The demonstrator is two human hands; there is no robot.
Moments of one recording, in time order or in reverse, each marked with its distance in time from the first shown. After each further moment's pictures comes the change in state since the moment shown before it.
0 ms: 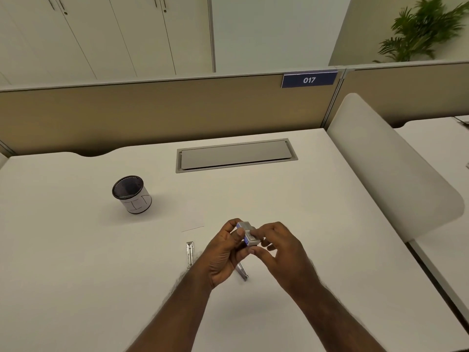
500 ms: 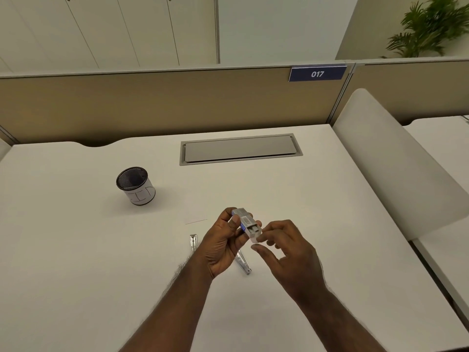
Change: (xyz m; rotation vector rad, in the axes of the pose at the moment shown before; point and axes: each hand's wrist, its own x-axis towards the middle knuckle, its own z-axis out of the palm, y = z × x) left_hand -0.007 0.012 0.002 -0.133 0.002 0.094; right_hand -0.014 -0.020 -0.004 -0.155 0.206 -0.214
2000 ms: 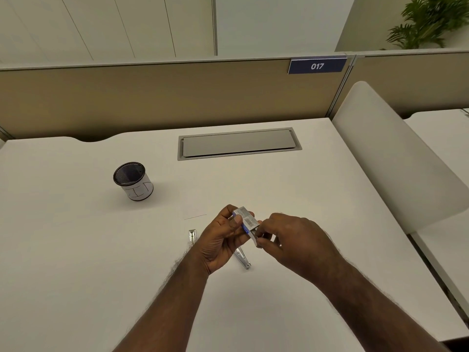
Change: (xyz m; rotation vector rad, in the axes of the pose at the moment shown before) left_hand -0.005 0.006 -0.003 0.067 -0.081 -0.058; right_hand 0.039 -0.020 -0.036 -0.303 -0.529 0.058
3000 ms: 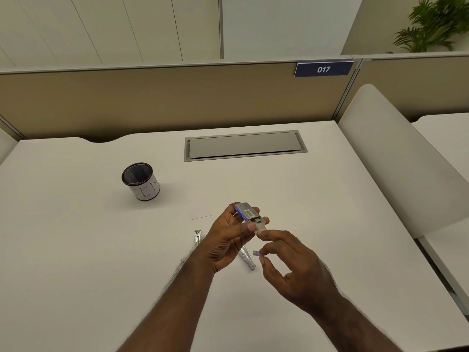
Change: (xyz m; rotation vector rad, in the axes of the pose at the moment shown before) left_hand -0.004 0.007 0.009 0.154 -0.003 0.058; right_hand -0.032 -0.007 0.042 0.272 0.424 -0.245
